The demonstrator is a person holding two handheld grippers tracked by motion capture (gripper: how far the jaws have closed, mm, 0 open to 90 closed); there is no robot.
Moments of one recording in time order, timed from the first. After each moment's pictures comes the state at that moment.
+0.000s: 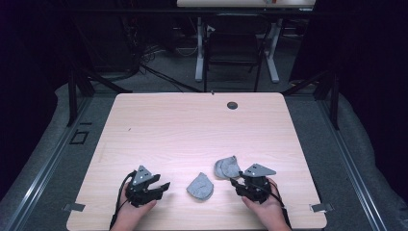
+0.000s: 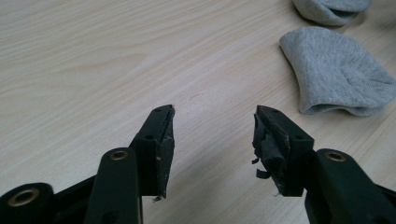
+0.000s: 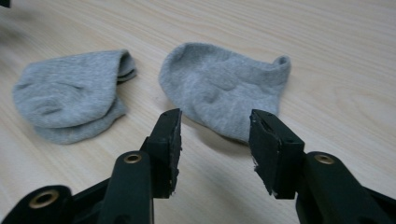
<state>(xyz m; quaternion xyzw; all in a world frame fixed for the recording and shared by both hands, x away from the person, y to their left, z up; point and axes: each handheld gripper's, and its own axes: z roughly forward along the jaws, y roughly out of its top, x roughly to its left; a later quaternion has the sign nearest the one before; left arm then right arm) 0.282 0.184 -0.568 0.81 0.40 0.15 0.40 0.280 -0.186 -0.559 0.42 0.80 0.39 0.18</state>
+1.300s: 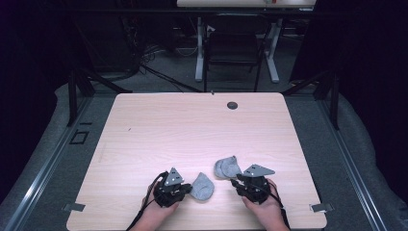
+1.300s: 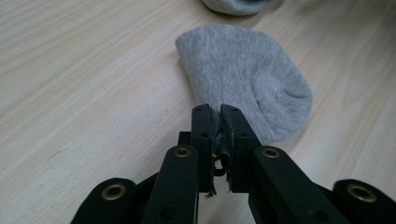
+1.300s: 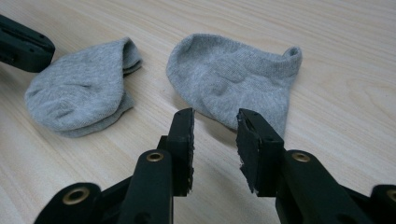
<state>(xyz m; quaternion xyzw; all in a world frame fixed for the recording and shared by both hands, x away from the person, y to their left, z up) 0.282 0.111 -0.570 0.86 0.32 0.09 0.38 0.280 -0.185 -0.561 0.42 0.80 0.38 0.17</state>
